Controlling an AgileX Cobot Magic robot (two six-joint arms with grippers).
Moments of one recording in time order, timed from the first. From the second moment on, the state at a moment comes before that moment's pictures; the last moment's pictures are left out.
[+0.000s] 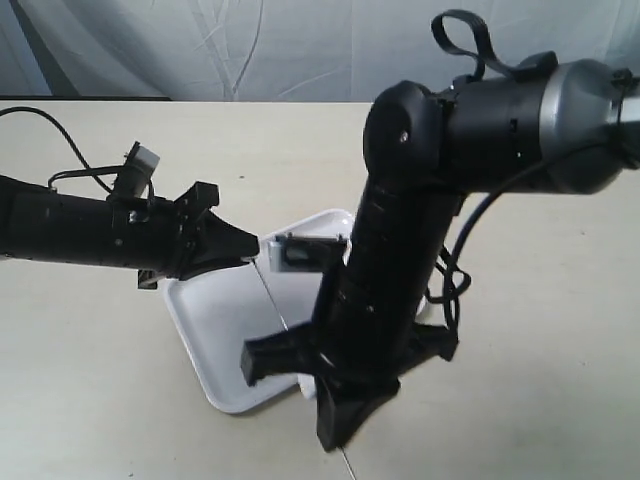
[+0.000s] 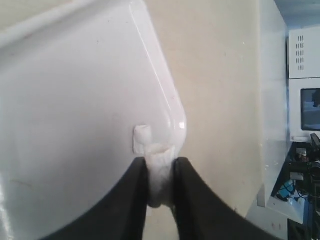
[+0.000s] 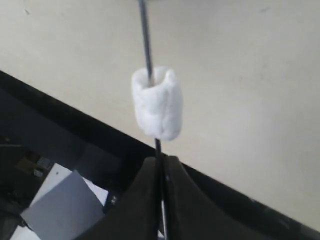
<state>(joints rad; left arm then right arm) -0.16 1.83 -0.72 -1.72 0.90 1.18 0.79 1.79 -1.12 0.55 1.16 0.10</state>
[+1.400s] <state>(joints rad) -0.22 1.83 -0.73 -1.58 1.09 1.00 0.65 1.96 -1.39 0.66 1.22 0.00</state>
